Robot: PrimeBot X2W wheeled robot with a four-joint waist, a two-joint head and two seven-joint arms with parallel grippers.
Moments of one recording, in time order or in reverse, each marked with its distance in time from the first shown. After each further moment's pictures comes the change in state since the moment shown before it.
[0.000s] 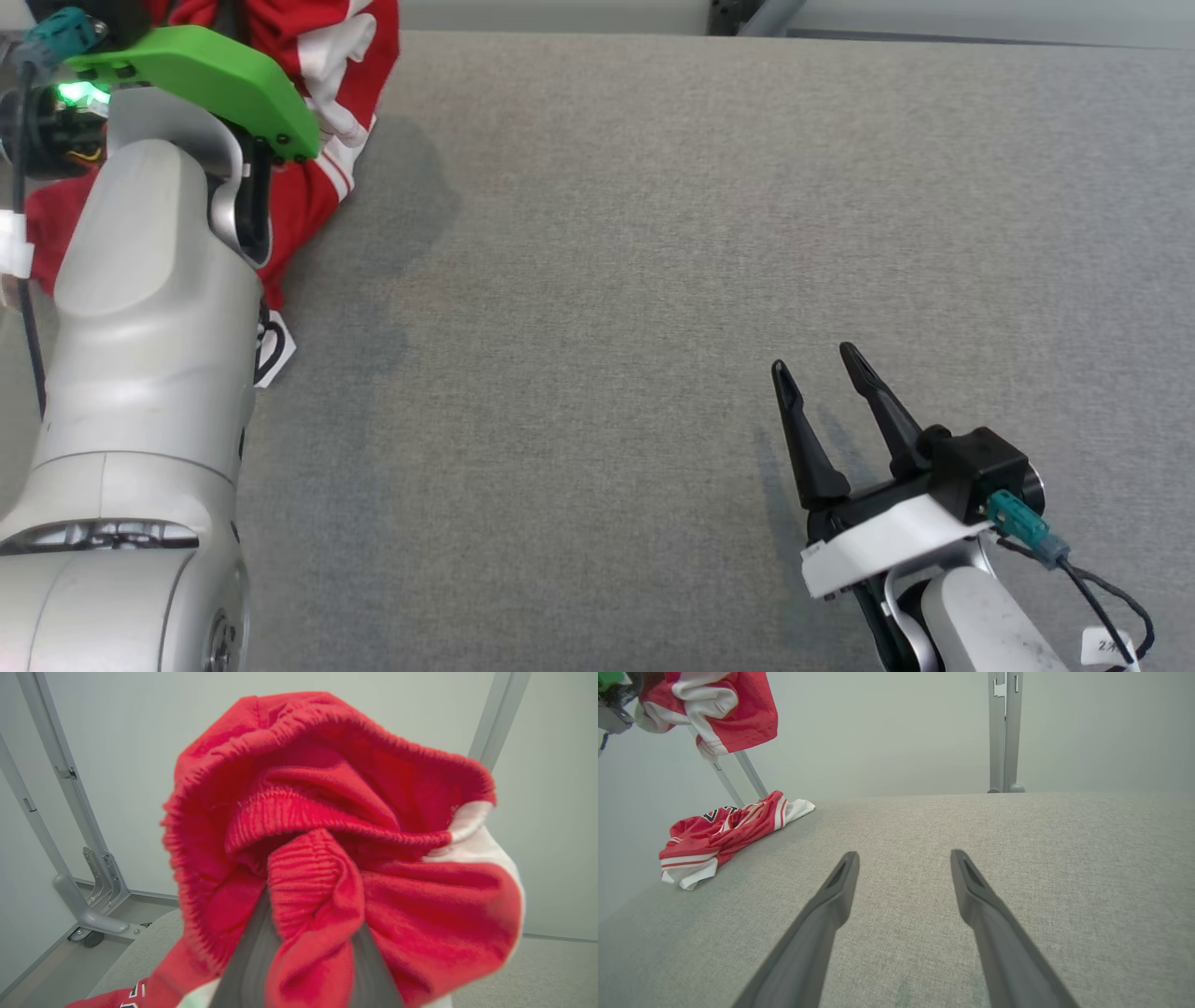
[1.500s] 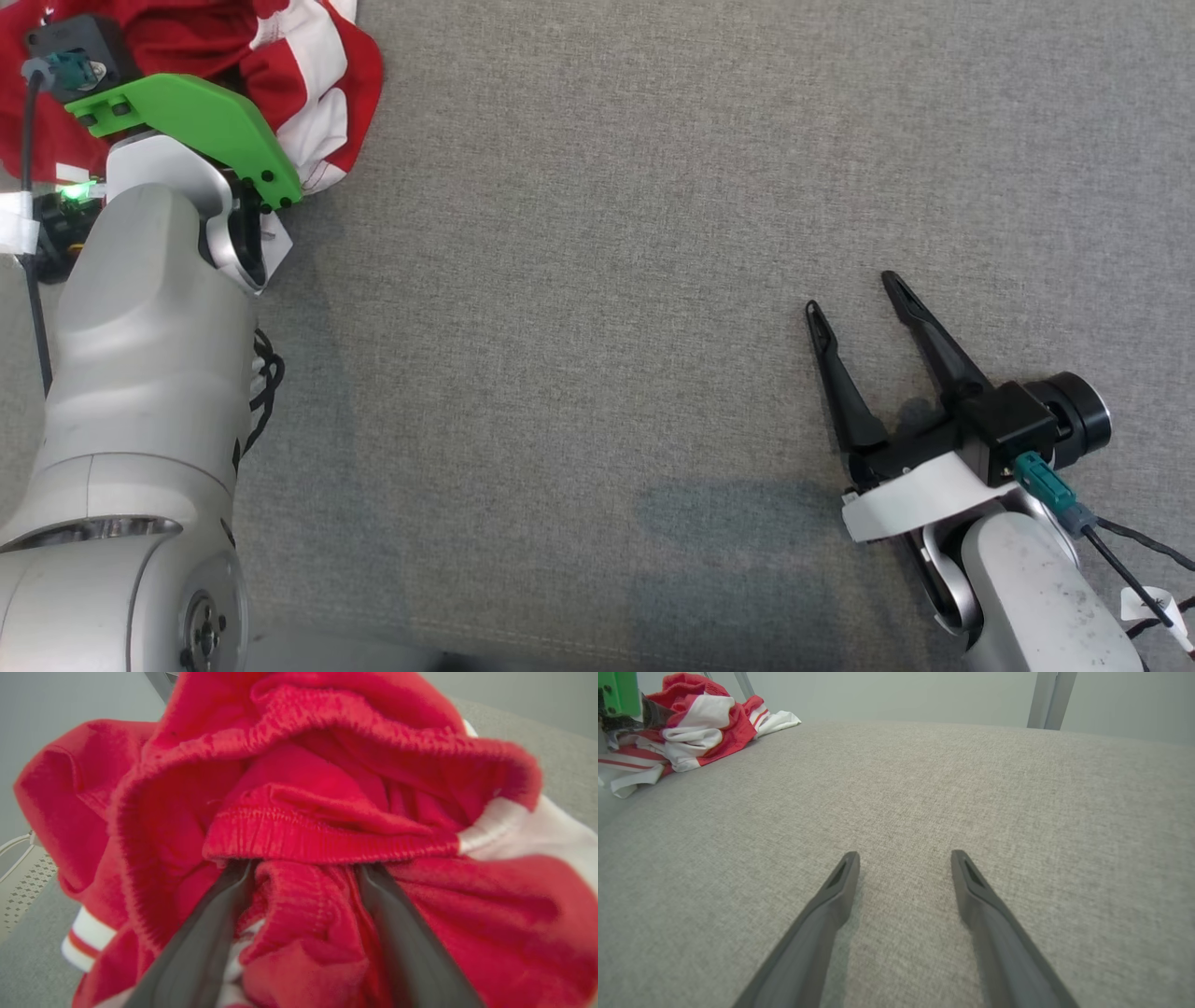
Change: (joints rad) left arm -0.019 -0.009 0.123 0.169 0.025 0.197 0.217; right arm -0.067 -0.094 -0.011 -0.043 -0.154 0.000 -0.001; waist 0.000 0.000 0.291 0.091
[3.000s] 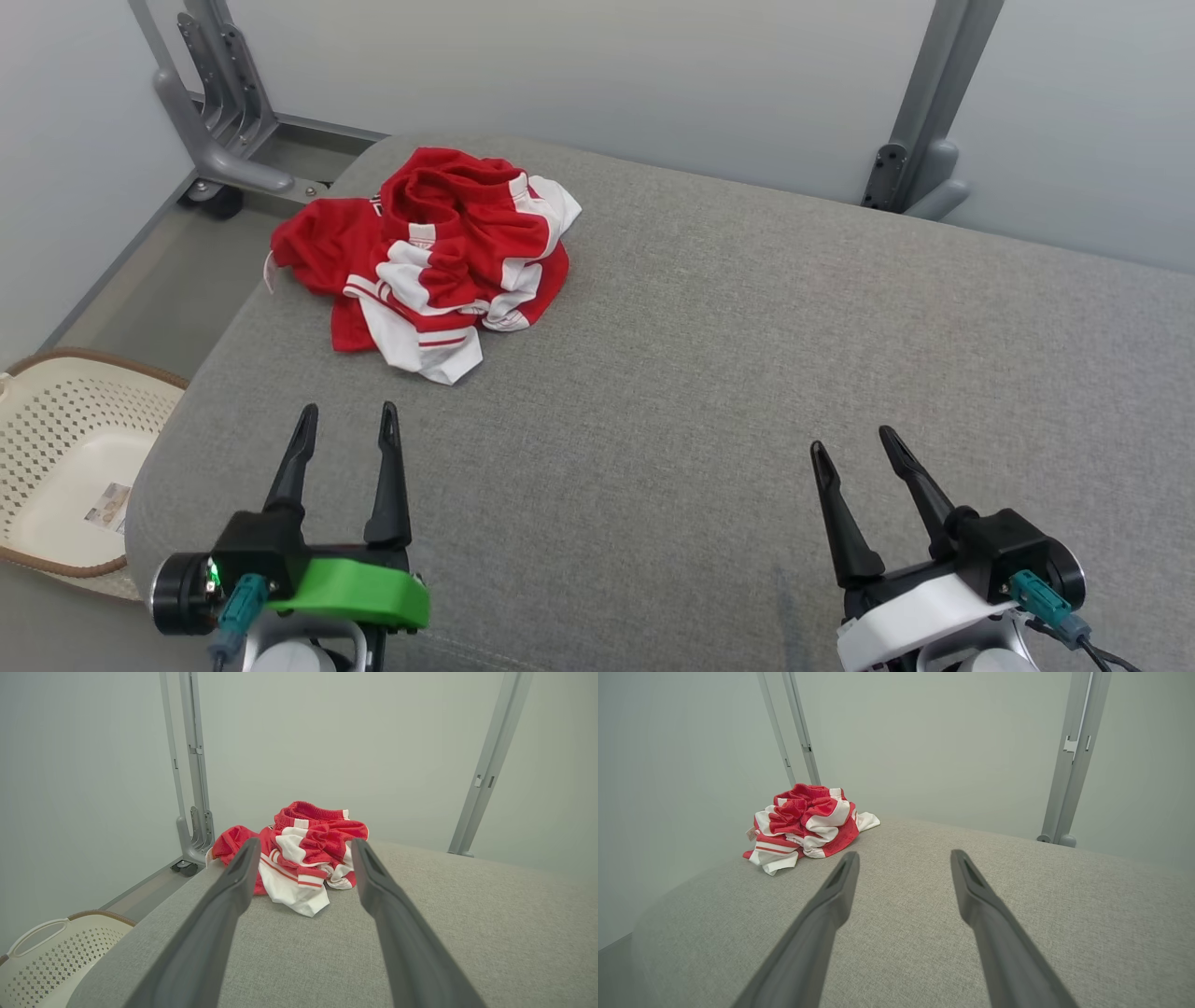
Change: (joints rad) left arm 1.125 -0.031 -0.205 -1.109 0.044 -0.097 -0.247; right arm 0.237 0.097 -0.059 0.006 0.087 0.000 0.003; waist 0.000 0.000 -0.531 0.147
